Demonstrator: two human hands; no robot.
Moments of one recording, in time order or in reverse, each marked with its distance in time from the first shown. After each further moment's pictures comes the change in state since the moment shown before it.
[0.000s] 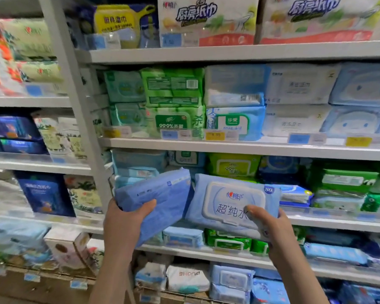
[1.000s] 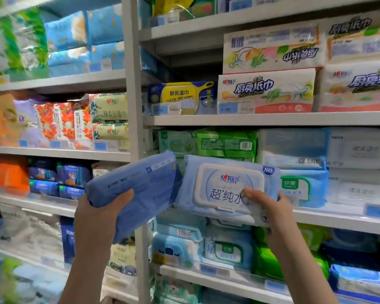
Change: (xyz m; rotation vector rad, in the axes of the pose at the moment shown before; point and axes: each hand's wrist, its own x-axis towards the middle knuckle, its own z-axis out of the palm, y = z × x) left_hand 0.109 0.084 -0.105 -0.207 0.237 0.346; right_hand 0.043 -0.093 0.174 0.134 -0.306 -0.279
